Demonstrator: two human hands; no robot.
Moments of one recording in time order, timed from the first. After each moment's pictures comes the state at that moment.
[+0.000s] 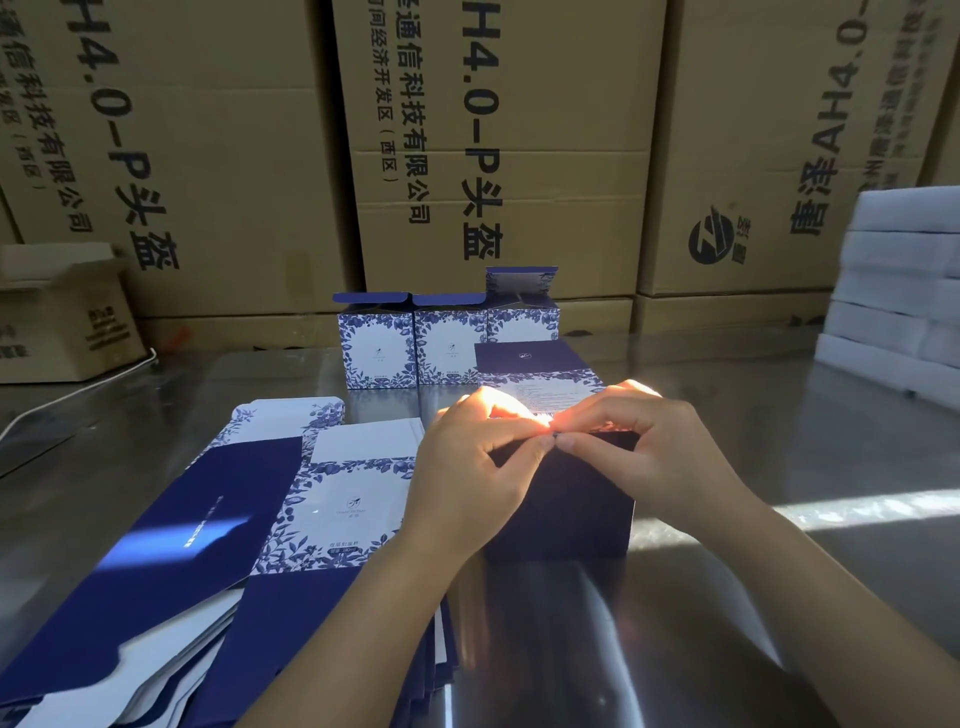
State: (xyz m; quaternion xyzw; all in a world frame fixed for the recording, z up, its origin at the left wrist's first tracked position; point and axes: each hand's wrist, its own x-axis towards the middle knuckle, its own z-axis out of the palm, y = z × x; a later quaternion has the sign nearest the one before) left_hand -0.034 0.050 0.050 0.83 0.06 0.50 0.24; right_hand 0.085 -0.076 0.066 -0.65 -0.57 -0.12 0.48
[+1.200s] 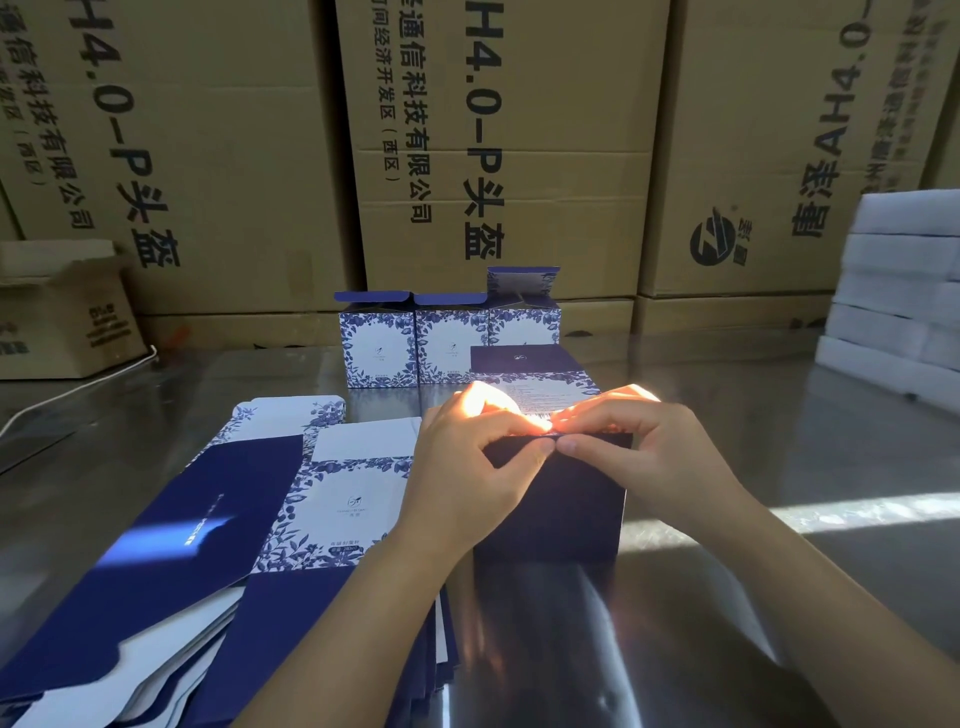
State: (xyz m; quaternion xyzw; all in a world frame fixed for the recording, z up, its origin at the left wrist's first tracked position) left_hand -0.038 0.052 0.053 0.83 0.07 0.48 0.28; right_hand 0.088 -0.074 0.060 -0.64 -0.55 -0.05 0.54
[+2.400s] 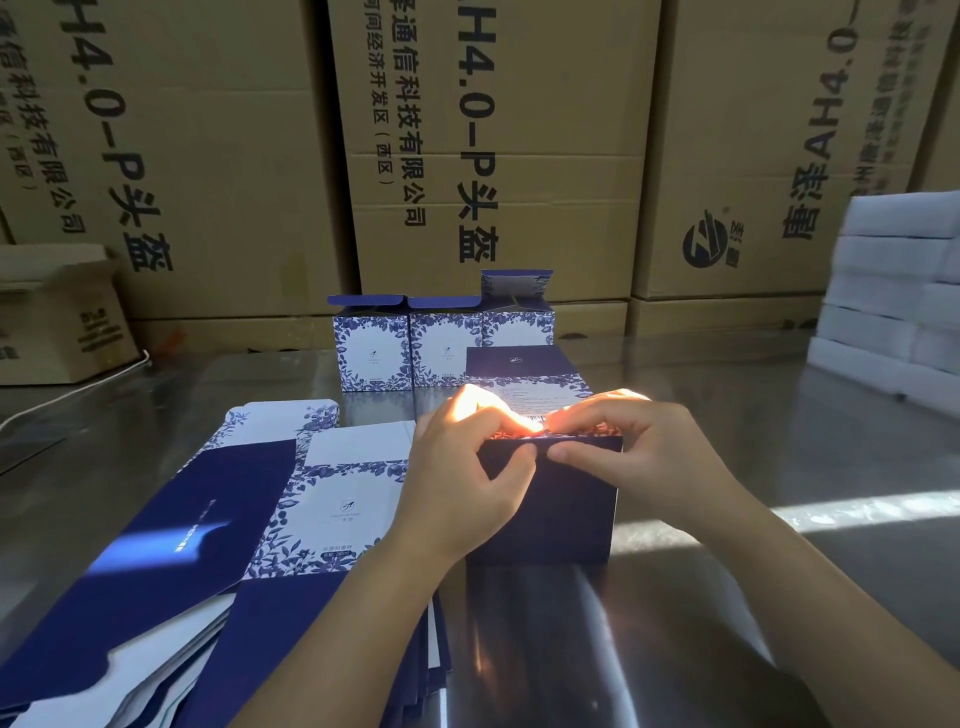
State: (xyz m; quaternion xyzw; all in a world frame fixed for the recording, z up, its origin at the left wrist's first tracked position) left_hand -0.038 0.052 0.052 0.85 0.08 0.46 0.27; right_hand 0.092 -0.075 0.063 -0.66 -0.55 -0.08 0.50
